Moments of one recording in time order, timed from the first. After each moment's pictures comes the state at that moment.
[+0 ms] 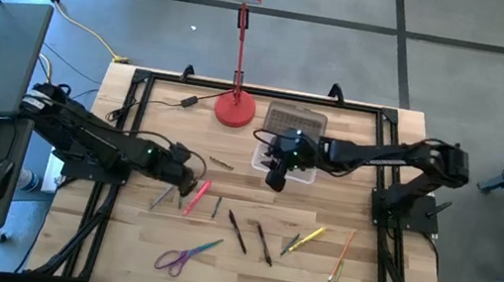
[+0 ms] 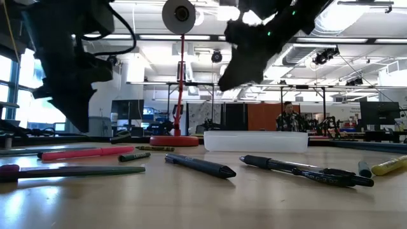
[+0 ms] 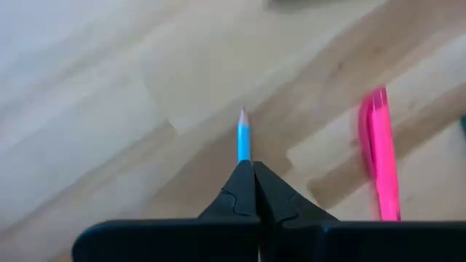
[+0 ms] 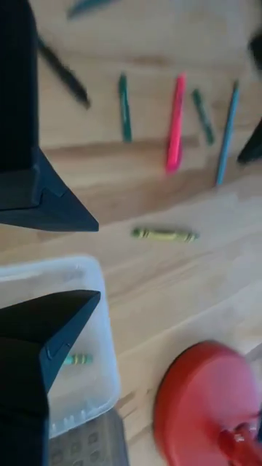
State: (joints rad) left arm -0.22 1.28 0.64 -0.69 -0.35 -1.16; right arm -0.08 1.53 0.99 -0.14 0.04 0.18
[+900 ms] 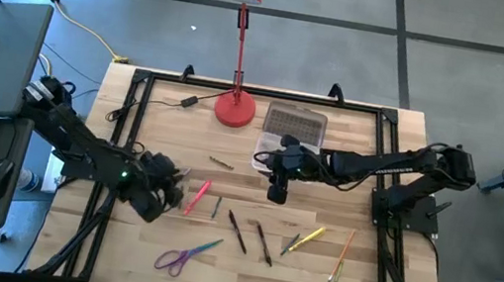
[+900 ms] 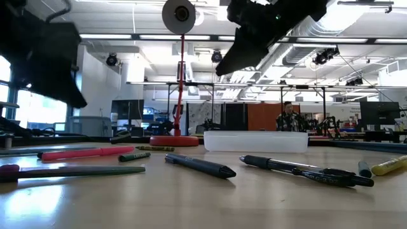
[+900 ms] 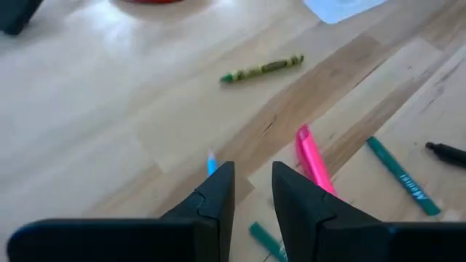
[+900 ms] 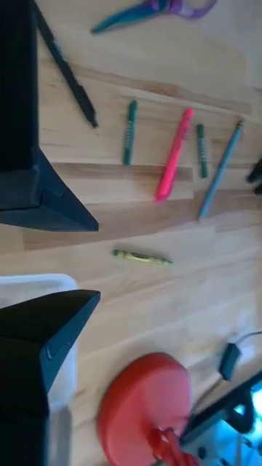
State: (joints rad) left arm -0.64 1.23 0.57 -0.70 -0.84 -1.46; right arm 0.03 1.50 0.99 -0.10 0.16 0.02
